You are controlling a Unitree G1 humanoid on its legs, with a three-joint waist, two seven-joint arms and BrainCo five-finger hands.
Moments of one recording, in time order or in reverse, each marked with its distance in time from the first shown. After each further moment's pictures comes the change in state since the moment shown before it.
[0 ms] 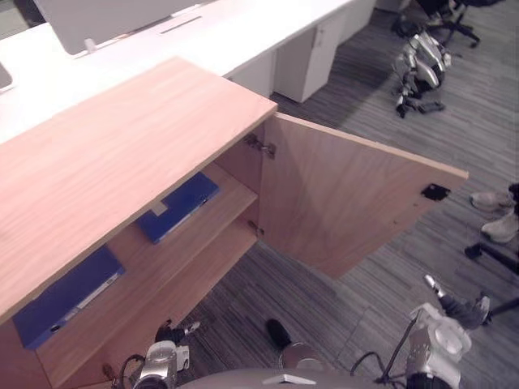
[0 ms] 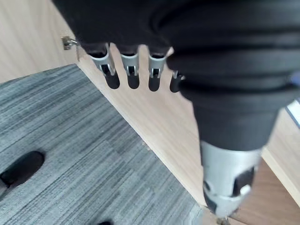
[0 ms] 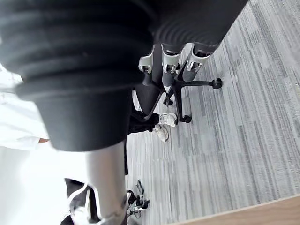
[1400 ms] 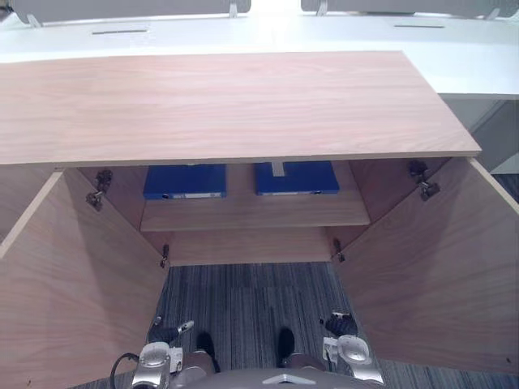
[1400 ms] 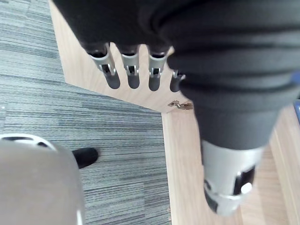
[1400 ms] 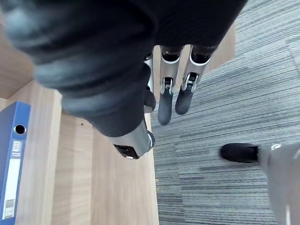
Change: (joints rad) left arm 0.103 0.074 -0.113 -0.058 -0.068 -0.036 0.041; right arm 0.050 0.105 0.541 0.500 -0.263 0.025 0.154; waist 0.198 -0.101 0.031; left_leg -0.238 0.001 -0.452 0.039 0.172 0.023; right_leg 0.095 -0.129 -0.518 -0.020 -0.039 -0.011
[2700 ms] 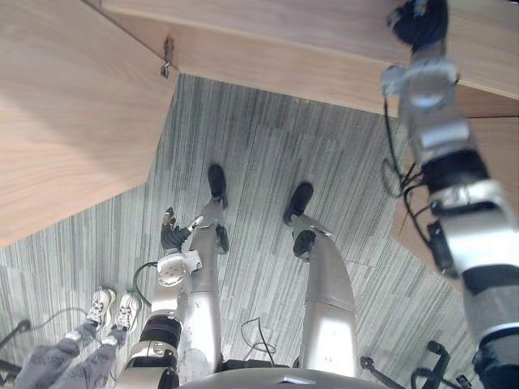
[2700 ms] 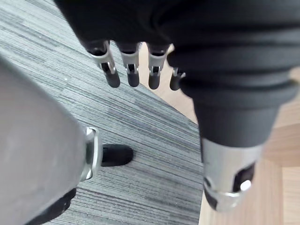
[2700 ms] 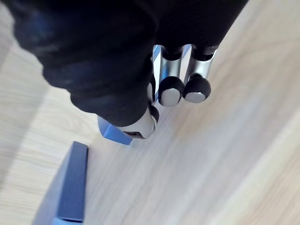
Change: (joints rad) left arm -0.254 -0.062 -0.066 -0.416 -0.245 -0.110 0.108; right arm -1.082 -0.564 0.364 -0.361 0.230 0.016 -0.135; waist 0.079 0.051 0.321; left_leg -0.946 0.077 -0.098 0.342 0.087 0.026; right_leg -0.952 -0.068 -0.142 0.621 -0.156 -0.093
